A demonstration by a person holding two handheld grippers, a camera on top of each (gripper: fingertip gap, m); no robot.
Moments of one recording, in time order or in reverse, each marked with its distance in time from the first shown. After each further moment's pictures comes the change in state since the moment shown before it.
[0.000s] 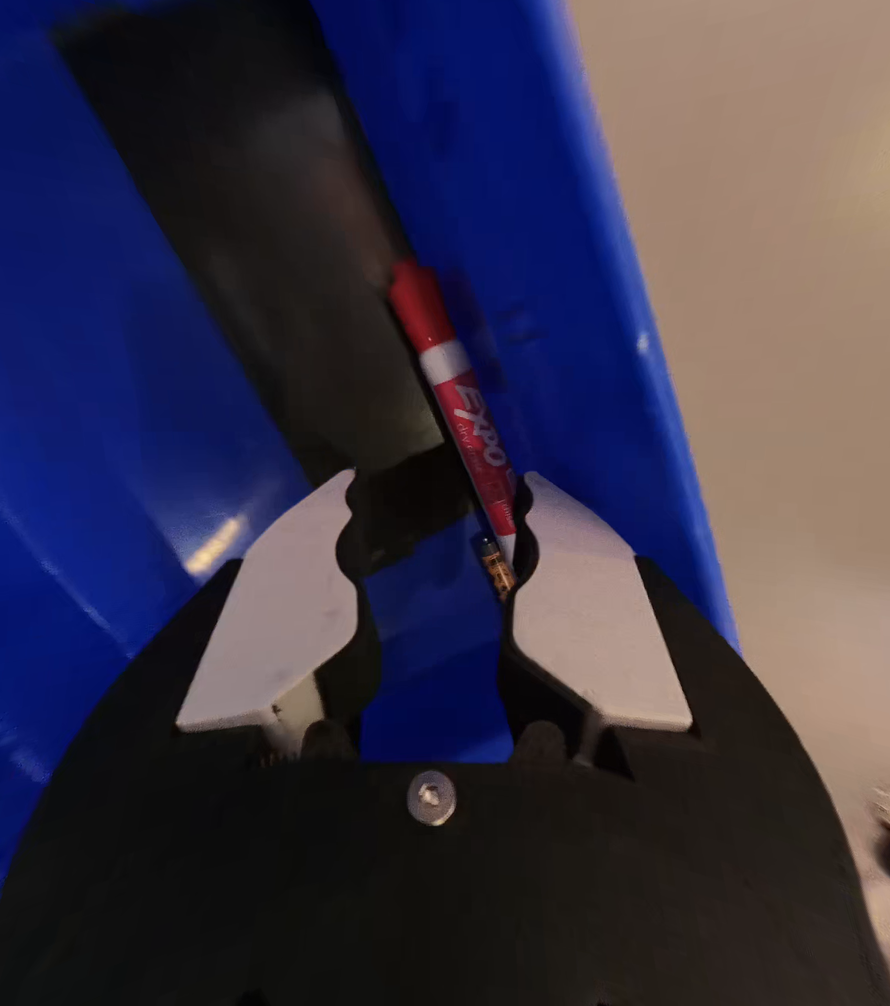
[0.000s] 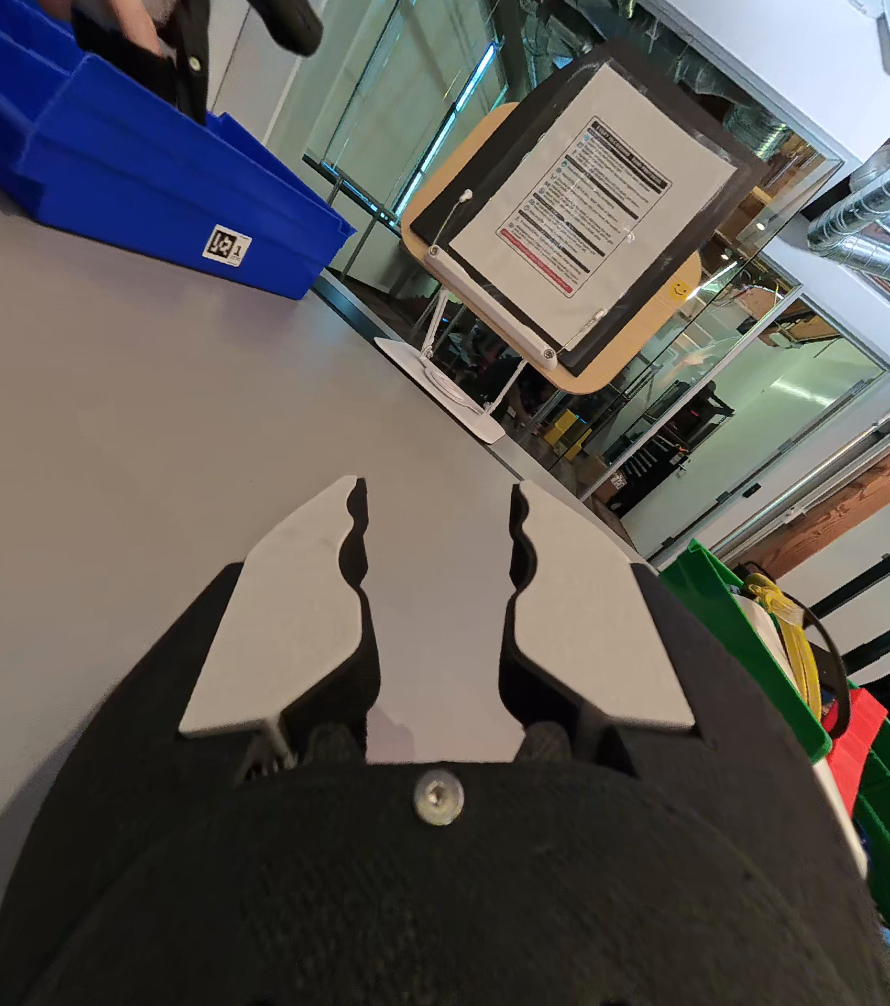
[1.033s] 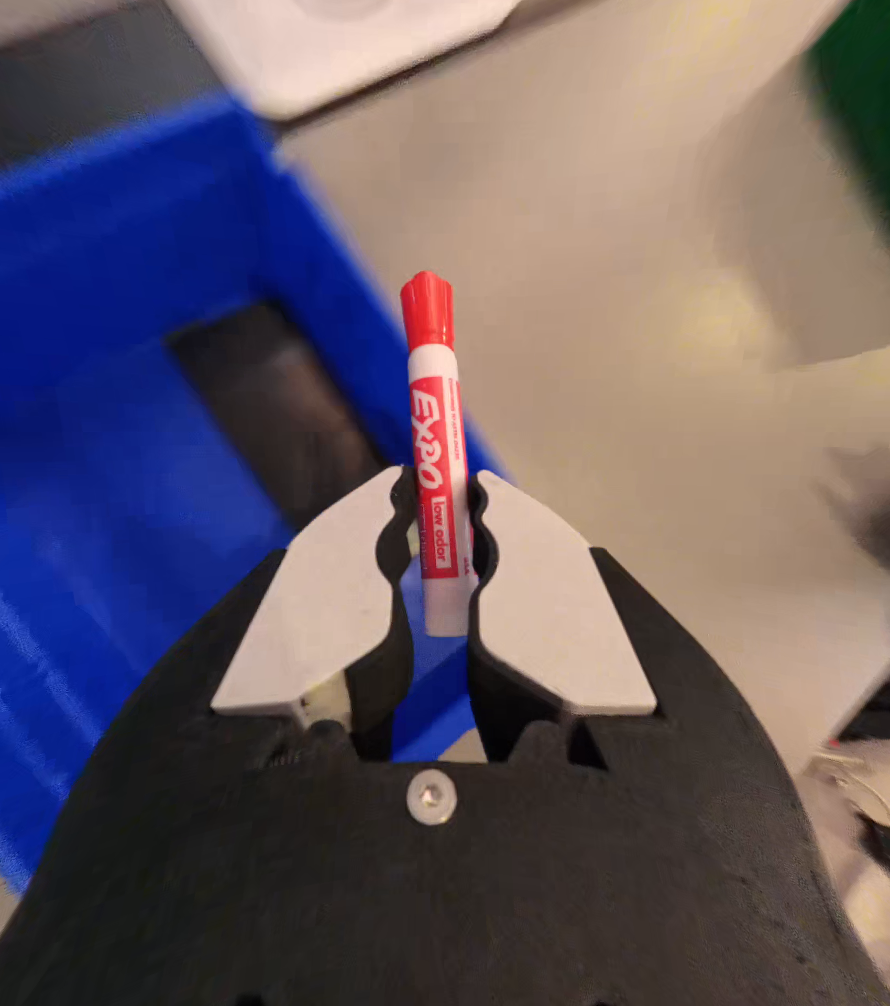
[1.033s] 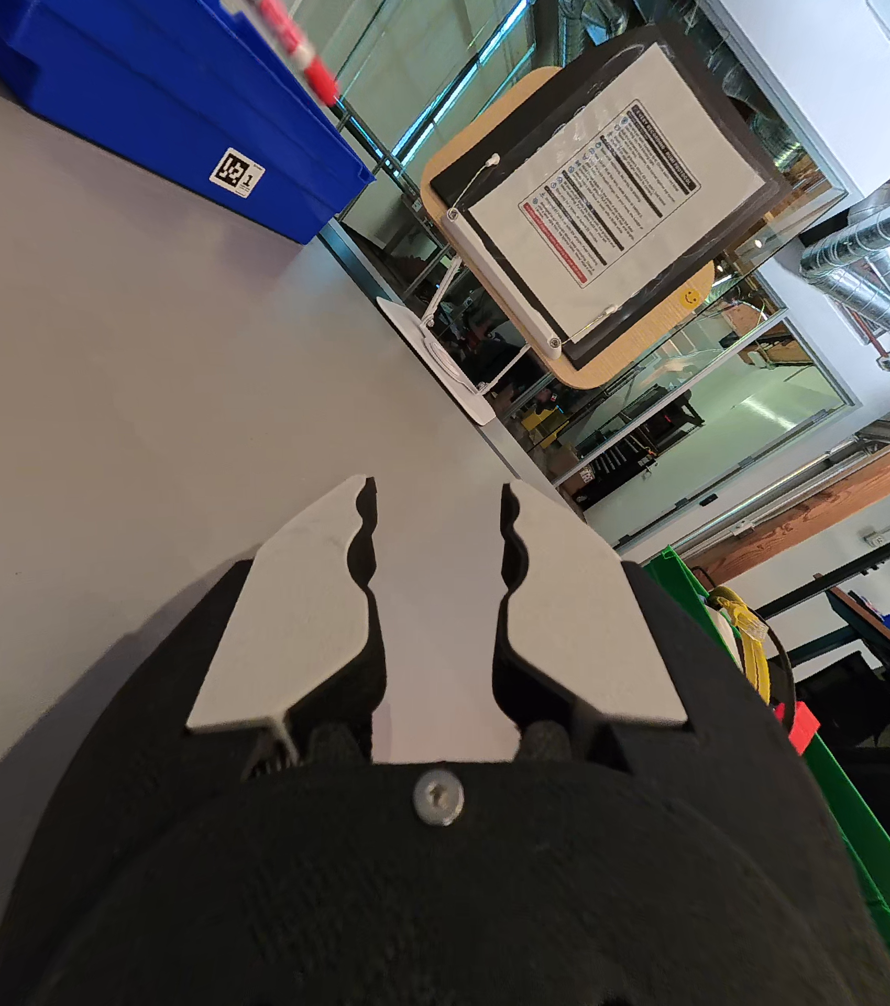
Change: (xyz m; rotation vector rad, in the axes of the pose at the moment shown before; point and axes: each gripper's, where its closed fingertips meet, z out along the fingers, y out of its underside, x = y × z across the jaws) left arm 0.028 -0.040 -0.090 0.375 0.165 0.125; right arm -0.010 0.008 0.004 -0.063 -0.003 -0.143
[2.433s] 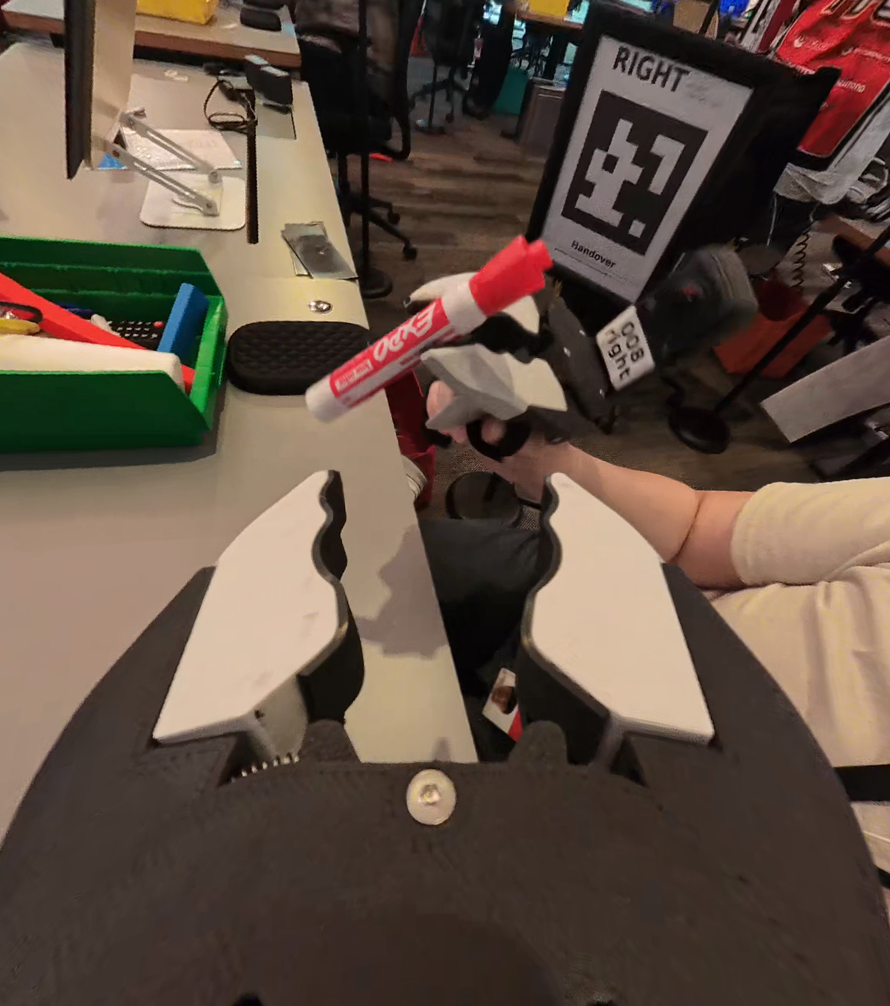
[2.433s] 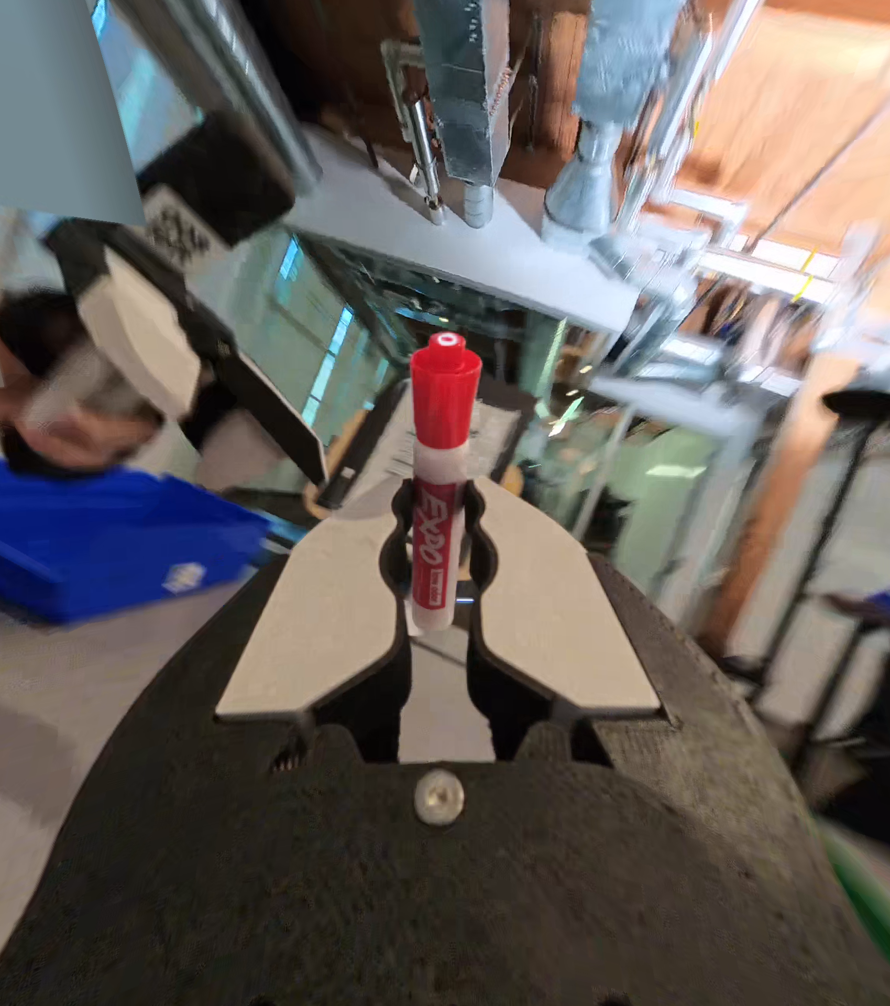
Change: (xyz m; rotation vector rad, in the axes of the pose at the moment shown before) left arm 0.394 0.049 -0.081 0.252 0.915 0.719; right arm 0.111 -0.152 -0.115 0.385 0.316 0.293
